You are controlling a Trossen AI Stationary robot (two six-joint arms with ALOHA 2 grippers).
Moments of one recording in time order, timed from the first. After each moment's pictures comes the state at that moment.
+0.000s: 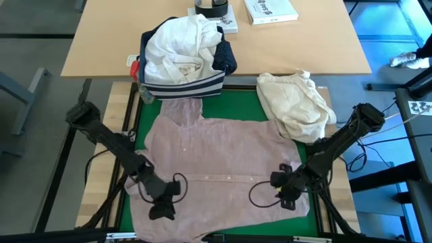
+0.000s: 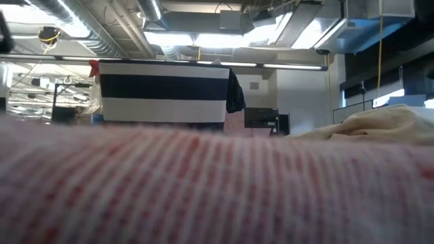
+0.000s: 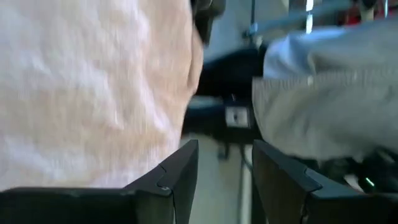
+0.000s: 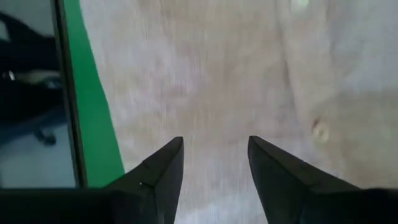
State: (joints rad) left arm -0.69 1.42 0.76 0.05 0.18 -1.13; right arm 0.76 1.31 0.80 -0.60 0.04 0.91
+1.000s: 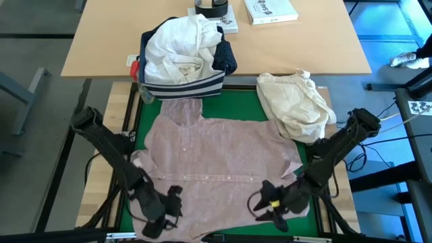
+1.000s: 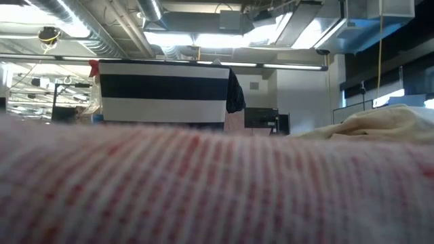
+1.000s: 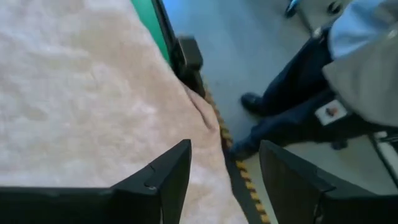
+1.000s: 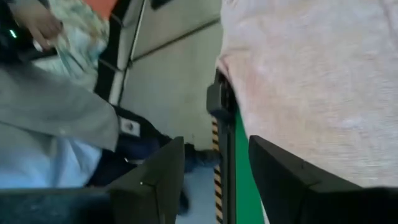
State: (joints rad) left arm -0.80 1.57 1.18 -0.39 -0.08 -0.57; right arm 0.81 1.44 1.05 -0.18 0.17 0.86
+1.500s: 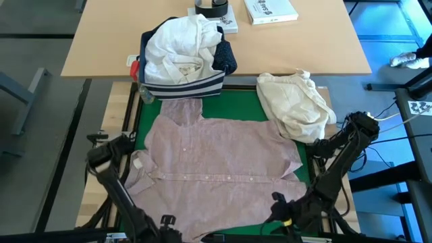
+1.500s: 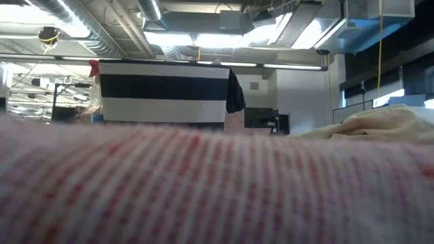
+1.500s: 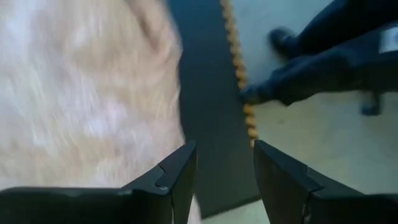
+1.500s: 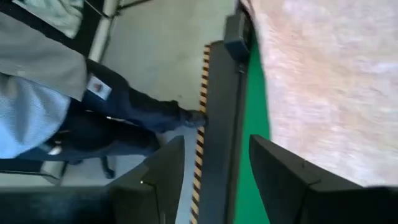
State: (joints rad) left arm -0.98 2.06 1.59 -0.68 -0.11 -0.91; right arm 0.97 1.50 1.08 -0.31 0.22 0.86
